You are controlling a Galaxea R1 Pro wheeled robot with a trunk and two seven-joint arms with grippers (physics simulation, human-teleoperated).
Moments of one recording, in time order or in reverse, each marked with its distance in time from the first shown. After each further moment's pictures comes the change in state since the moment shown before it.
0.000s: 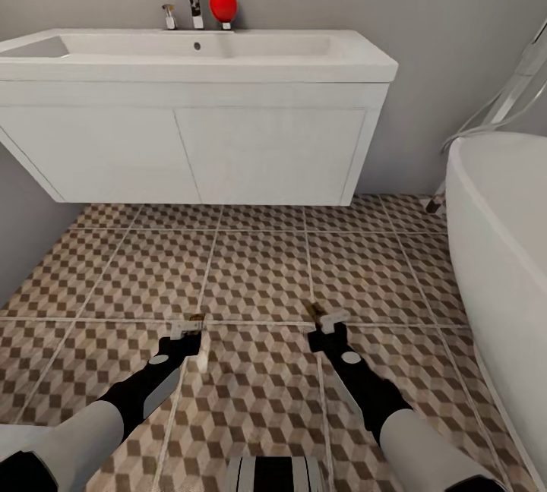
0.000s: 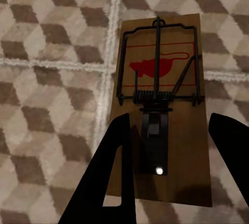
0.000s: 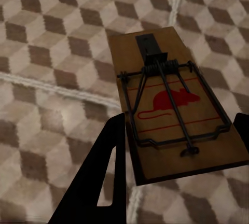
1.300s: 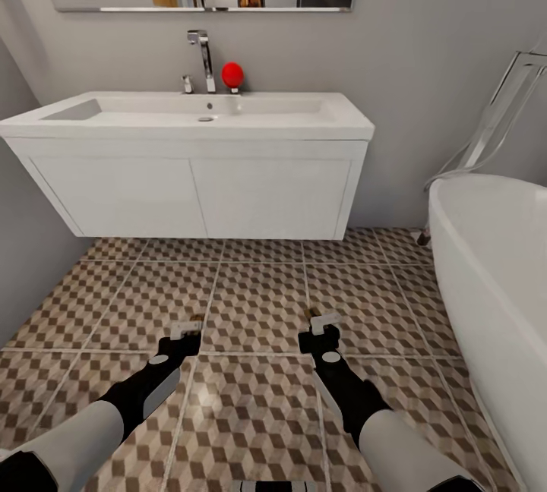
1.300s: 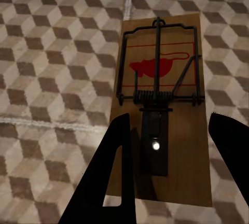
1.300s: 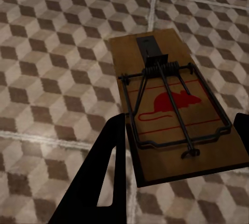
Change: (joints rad) left arm 0.000 0.000 0.000 0.001 0.000 0.002 0.001; right arm 0.000 0.088 0.000 0.004 -0.007 0.073 -0.184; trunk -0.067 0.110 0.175
